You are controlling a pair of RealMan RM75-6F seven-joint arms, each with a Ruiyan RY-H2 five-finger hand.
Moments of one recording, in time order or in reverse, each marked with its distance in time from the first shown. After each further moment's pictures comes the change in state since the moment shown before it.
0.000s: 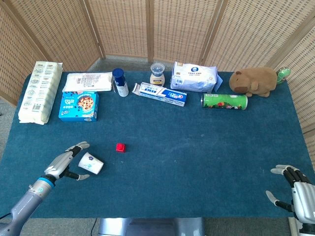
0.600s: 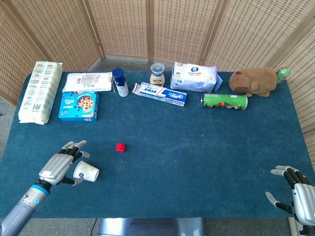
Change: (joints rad) left arm 0.029 0.090 0.073 -0.173 0.145 0.179 0.404; right arm -0.010 0.001 -0.007 0.003 -0.017 0.017 0.012
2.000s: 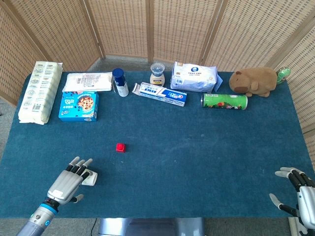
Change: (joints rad) left arm 0.087 -0.153 0.126 0.023 0.059 0.121 0.437; right arm -0.020 0.013 -0.004 0.001 -0.015 0.029 0.016
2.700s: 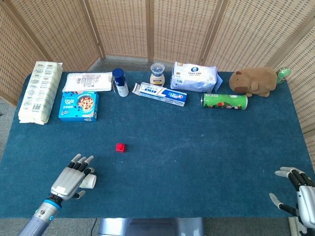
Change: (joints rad) left arm -0.015 -0.054 -0.030 0.054 -0.048 -0.018 0.003; right arm 0.000 0.001 0.004 -0.008 0.010 -0.005 -0.014
